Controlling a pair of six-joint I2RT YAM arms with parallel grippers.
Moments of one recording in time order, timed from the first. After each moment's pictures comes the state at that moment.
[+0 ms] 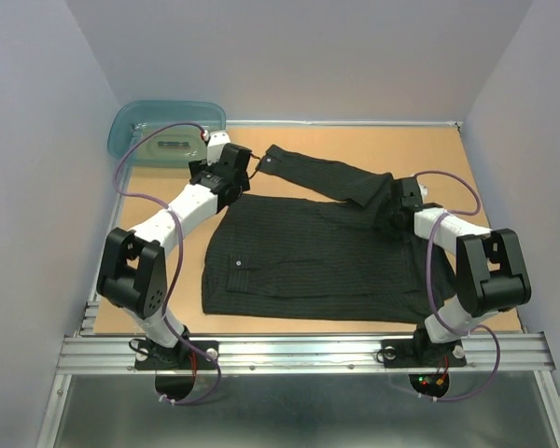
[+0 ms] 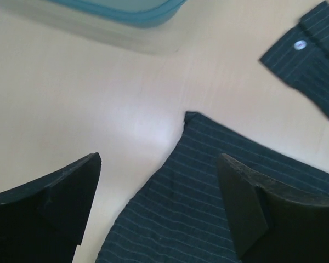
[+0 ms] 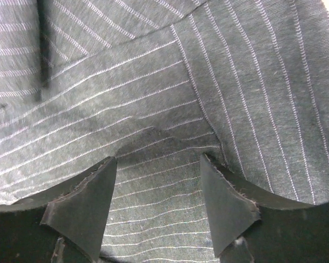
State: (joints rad) left arm -0.46 1.59 1.23 -0.39 -0.64 -0.46; right arm 0.15 1.59 0.85 -0.27 0.18 0.61
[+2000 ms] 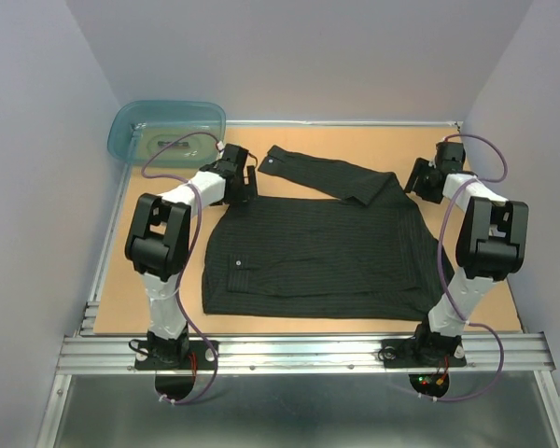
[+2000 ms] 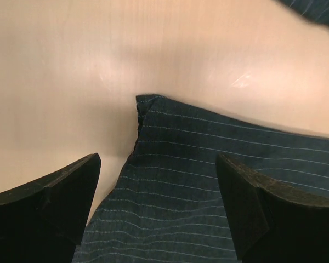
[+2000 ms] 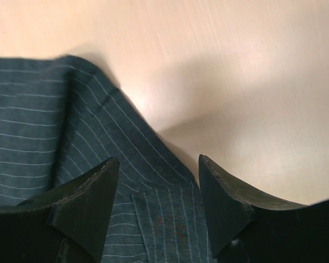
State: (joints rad) left arm -0.35 1.90 1.36 -0.41 -0.22 -0.41; right arm -0.17 1.85 1.26 -0.26 -0.07 0.25
